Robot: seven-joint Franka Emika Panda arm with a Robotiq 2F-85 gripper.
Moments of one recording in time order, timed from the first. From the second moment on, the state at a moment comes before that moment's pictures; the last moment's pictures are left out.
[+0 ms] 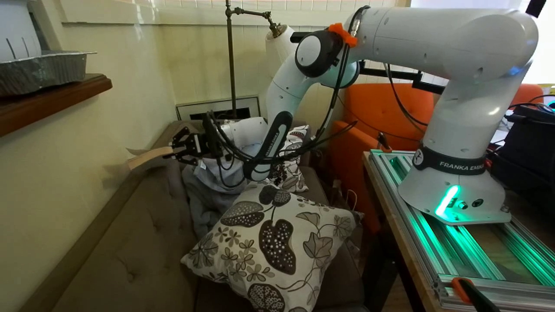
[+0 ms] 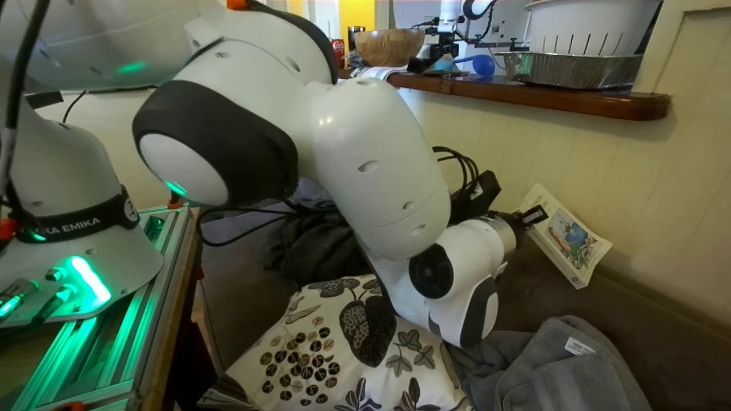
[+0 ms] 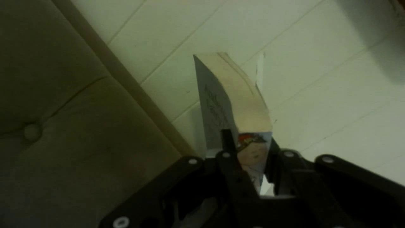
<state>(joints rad) -0.72 1.49 0.35 -1.29 -1.24 4.08 2.48</state>
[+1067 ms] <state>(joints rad) -0.55 1.48 0.19 -1.09 -1.21 3.92 2.47</state>
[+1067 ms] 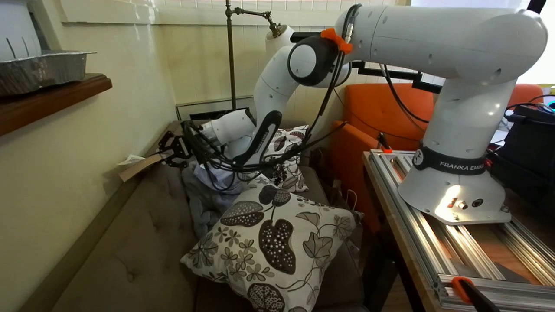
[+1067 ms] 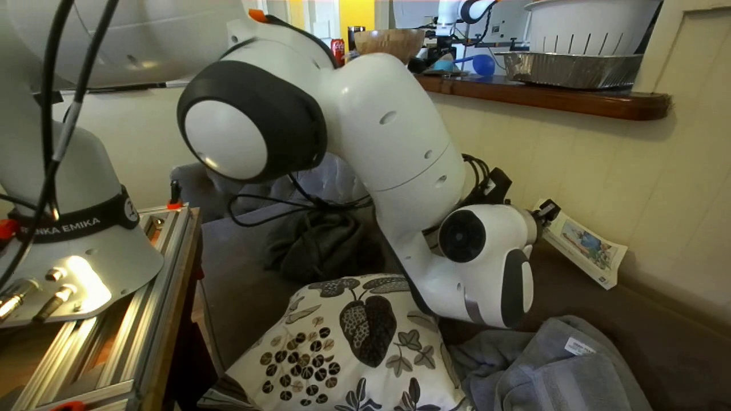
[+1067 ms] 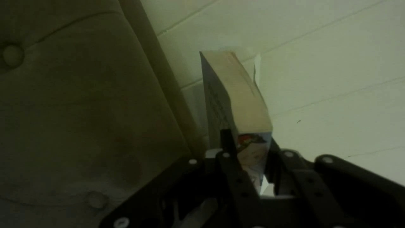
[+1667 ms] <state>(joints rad) -0.50 1.48 0.14 -1.07 -1.14 3.74 2.35</state>
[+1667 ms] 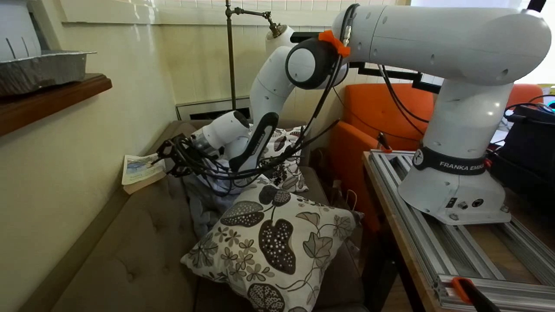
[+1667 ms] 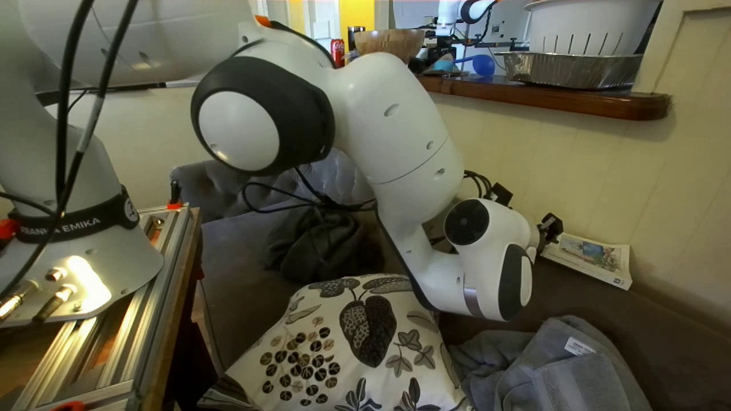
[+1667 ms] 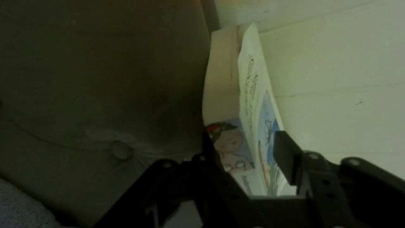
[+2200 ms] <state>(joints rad) -0.55 1.43 0.11 -1.15 -1.29 3.70 2.48</state>
